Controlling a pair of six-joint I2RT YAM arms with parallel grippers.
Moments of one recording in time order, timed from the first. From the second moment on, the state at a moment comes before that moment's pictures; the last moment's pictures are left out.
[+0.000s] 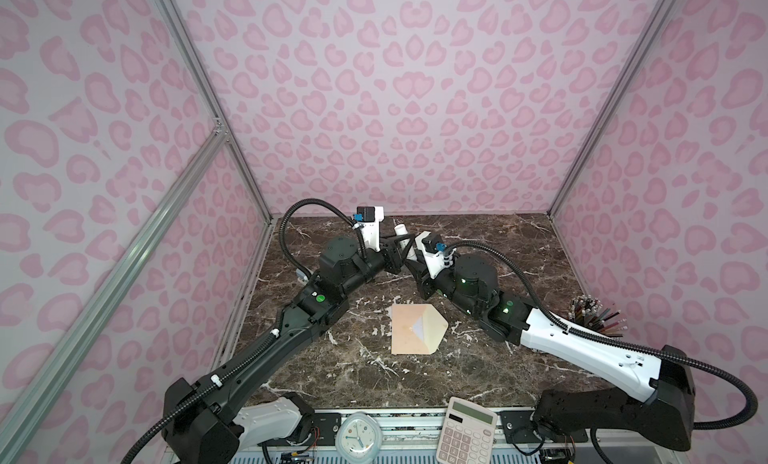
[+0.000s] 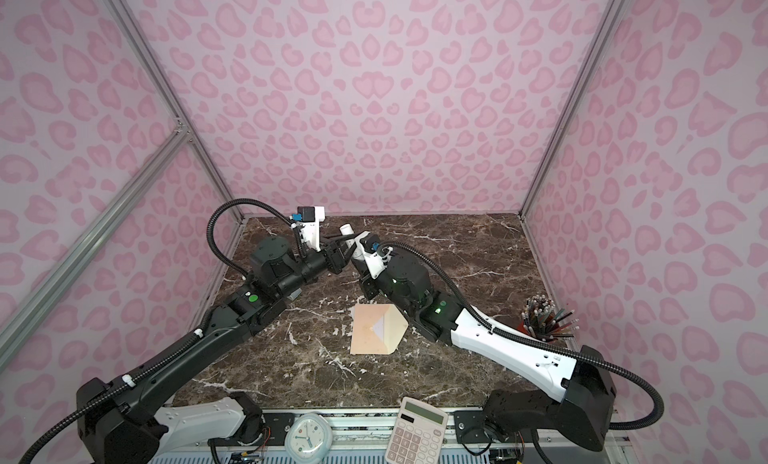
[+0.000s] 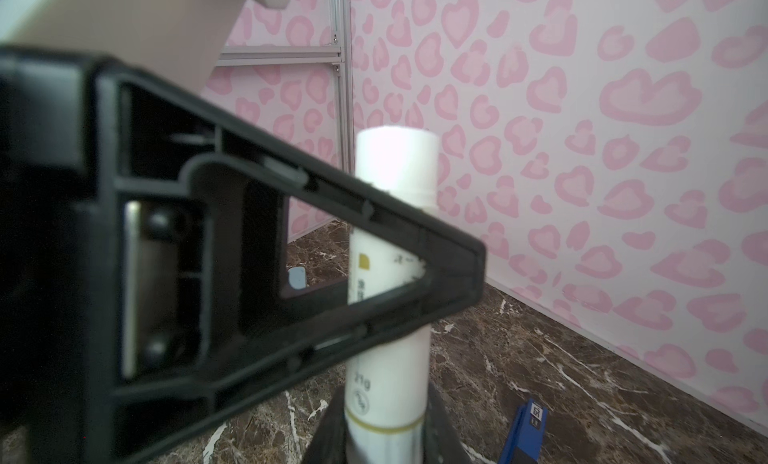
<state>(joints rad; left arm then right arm) -0.64 1.20 1.05 0.13 0.21 -0.54 0.92 1.30 1.08 0.04 0.17 0.02</state>
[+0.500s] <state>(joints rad) -0.50 1.23 0.96 0.43 0.72 -0.68 0.79 1.22 1.07 -0.03 -0.28 0.28</state>
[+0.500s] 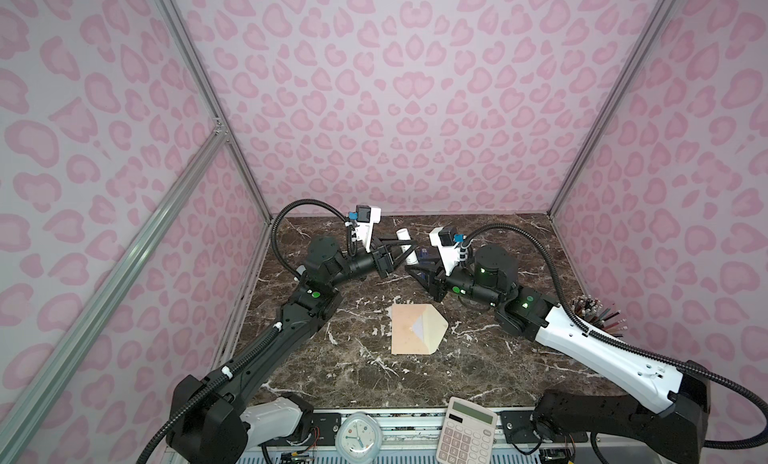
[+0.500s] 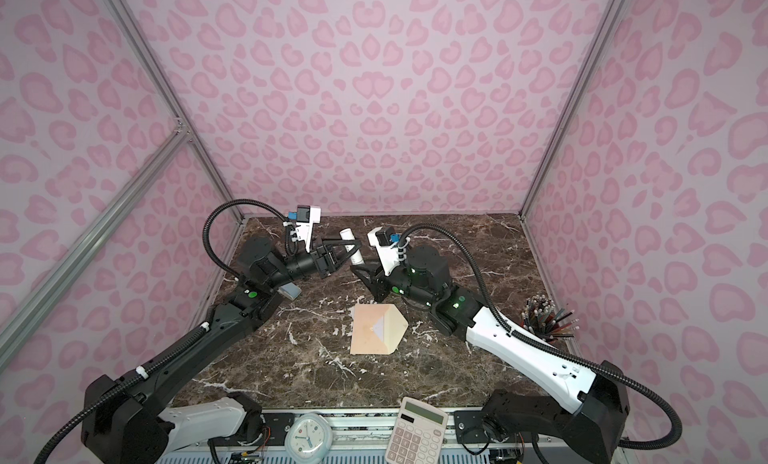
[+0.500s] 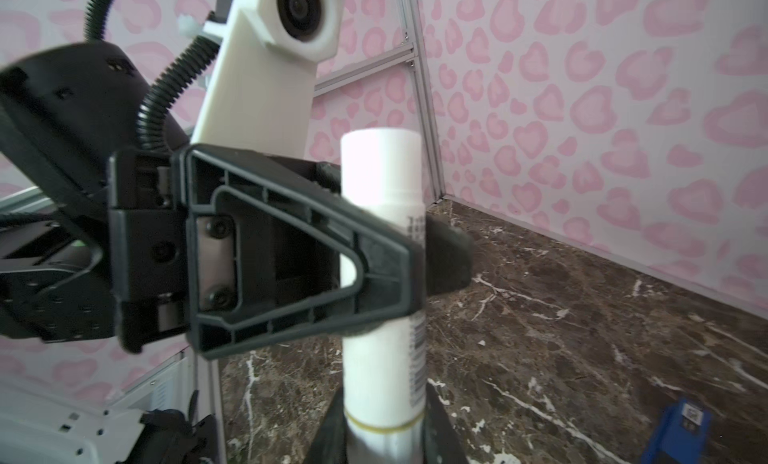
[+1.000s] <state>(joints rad) -0.49 1.18 0.99 0.26 0.70 -0.59 0.71 1.17 1.04 -0.01 -0.48 0.36</state>
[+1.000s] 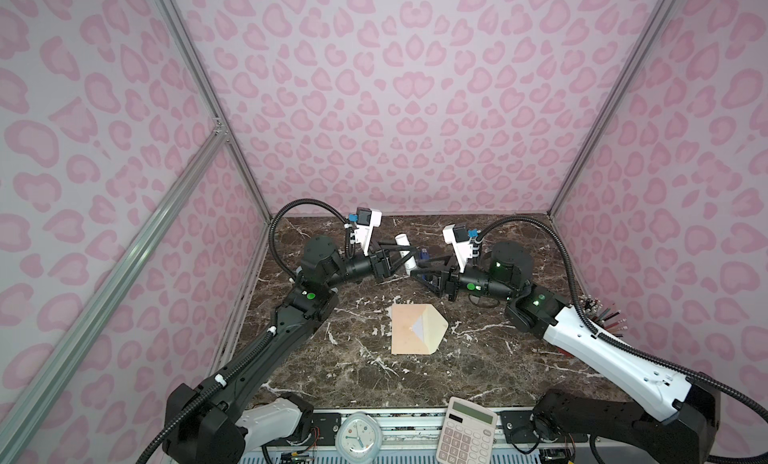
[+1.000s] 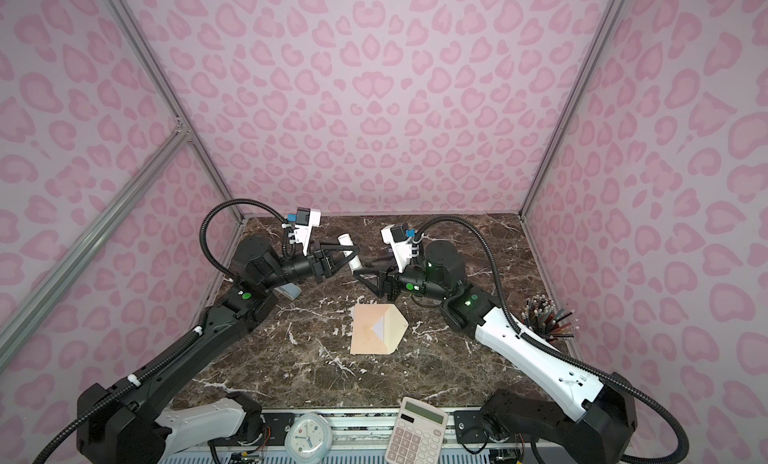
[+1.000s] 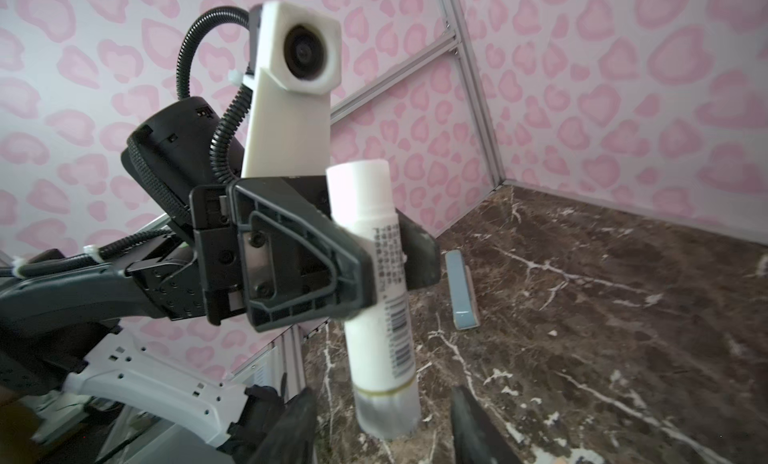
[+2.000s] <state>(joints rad) -0.61 1.16 1.08 0.04 0.13 -0.45 0.96 1.35 1.04 0.24 0.23 -0.07</state>
